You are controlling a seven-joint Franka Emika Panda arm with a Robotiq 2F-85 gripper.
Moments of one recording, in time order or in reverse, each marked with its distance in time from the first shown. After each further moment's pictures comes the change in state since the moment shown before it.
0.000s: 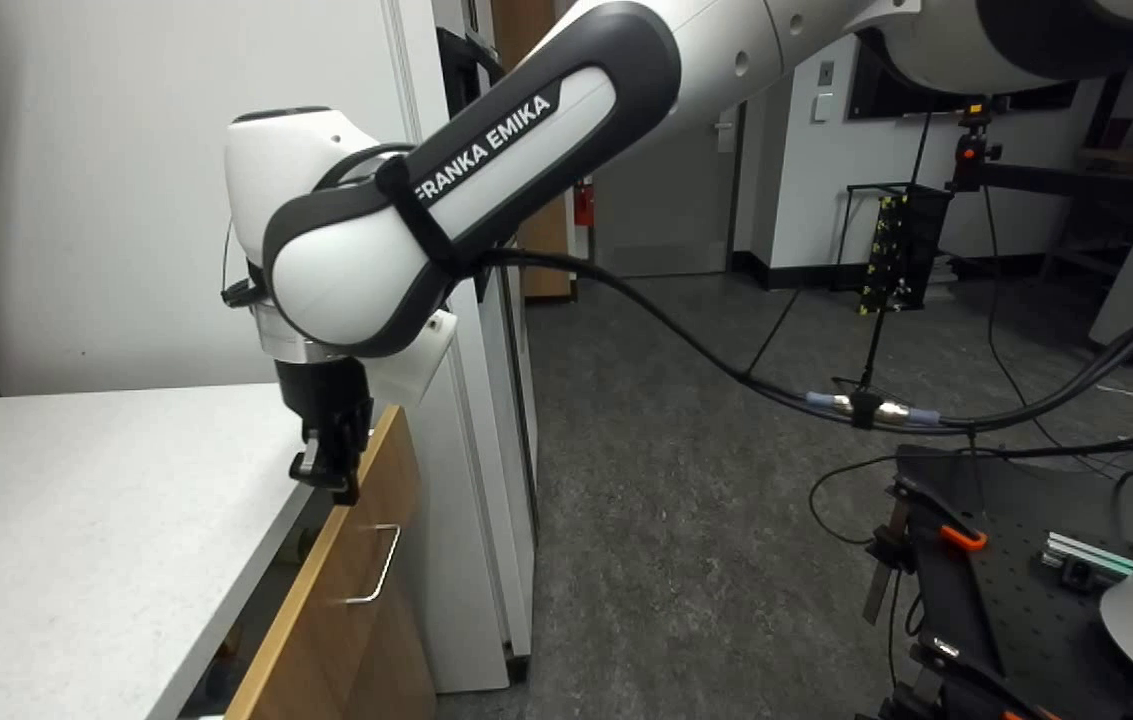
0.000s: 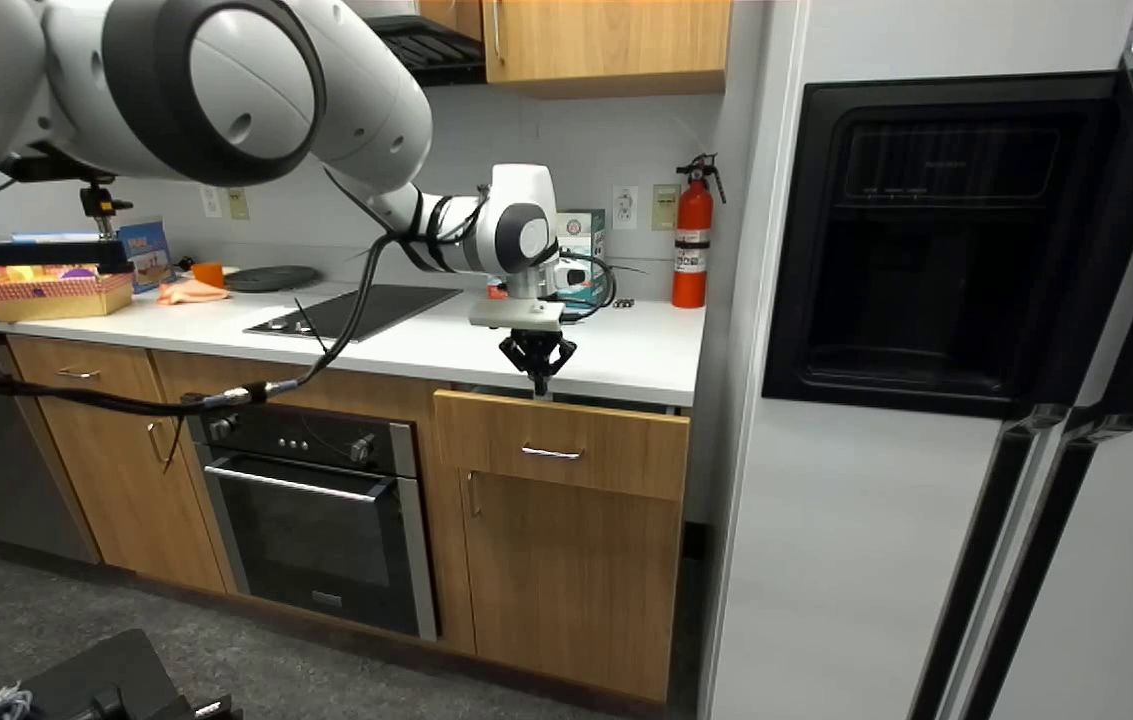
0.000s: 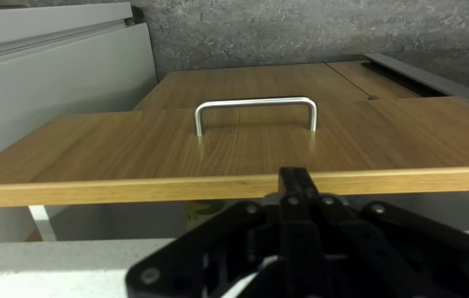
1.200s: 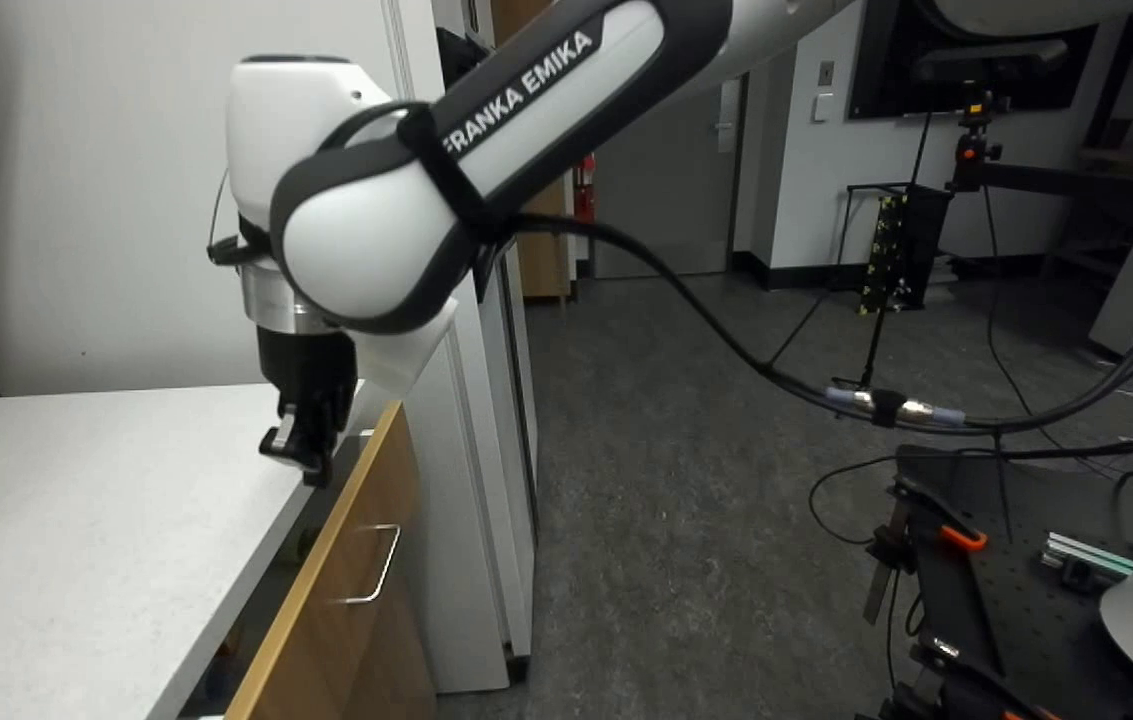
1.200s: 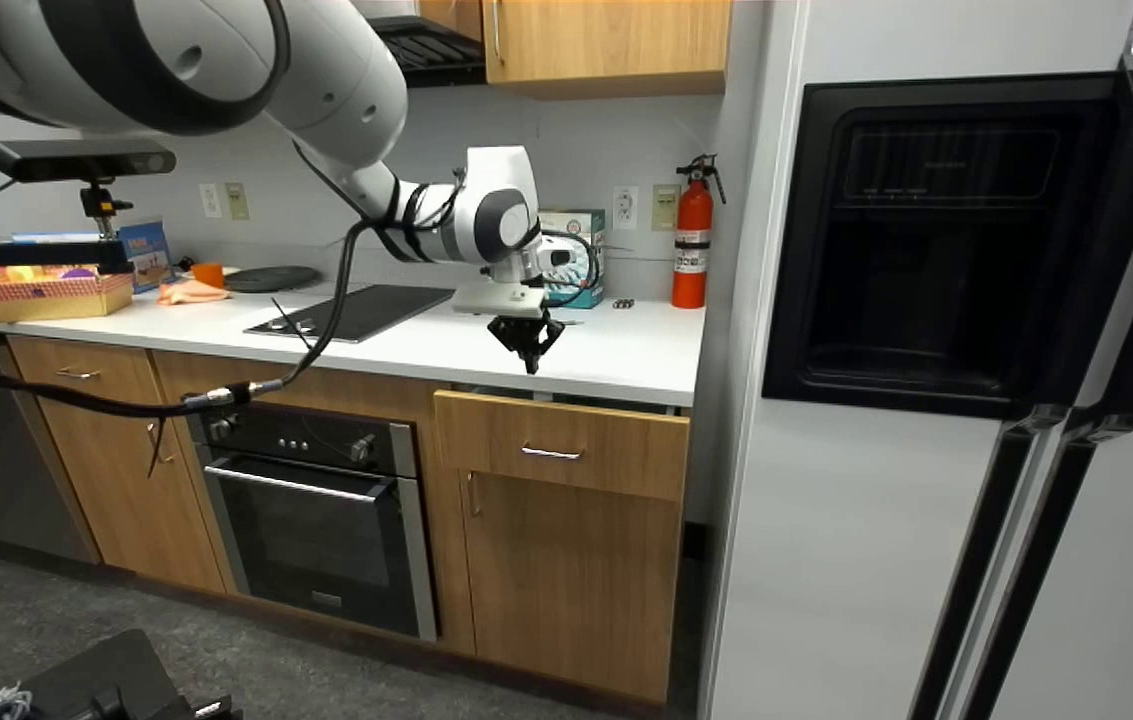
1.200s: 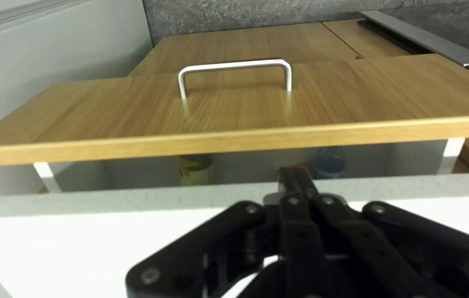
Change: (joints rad) arm 0.015 -0.111 0.006 -0.128 0.000 0.132 0.052
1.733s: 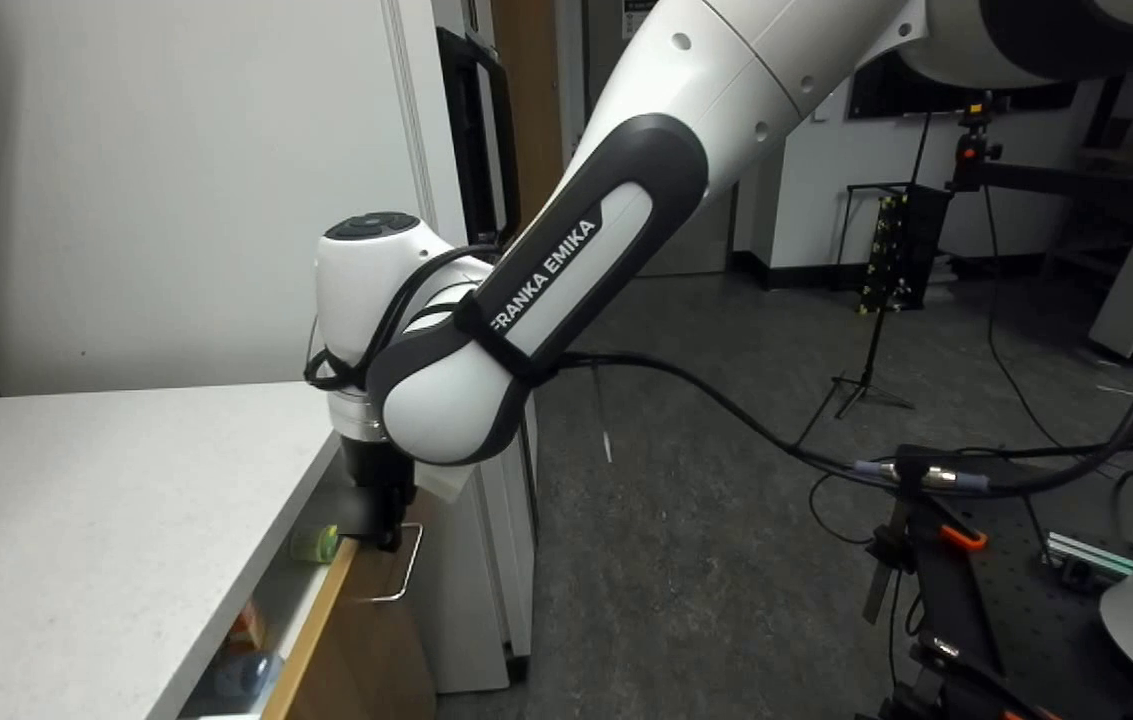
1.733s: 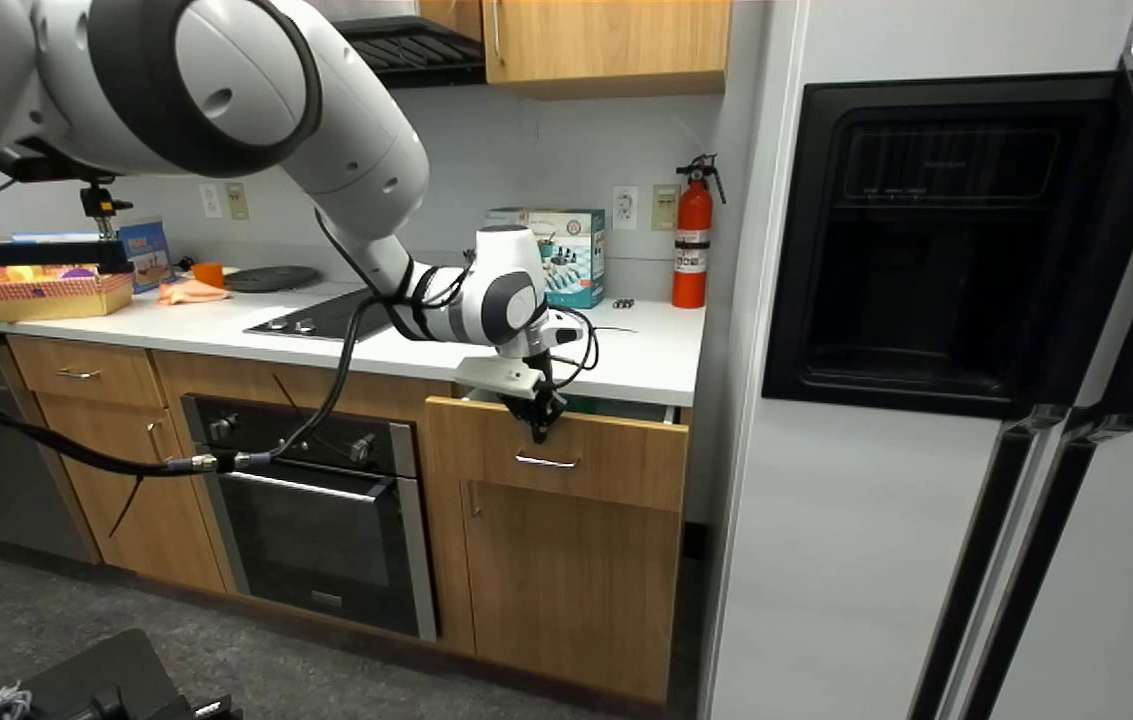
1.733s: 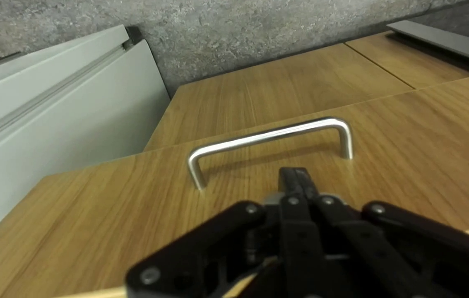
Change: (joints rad) arm 0.012 0.102 -0.061 -0.114 -0.009 0.168 0.166
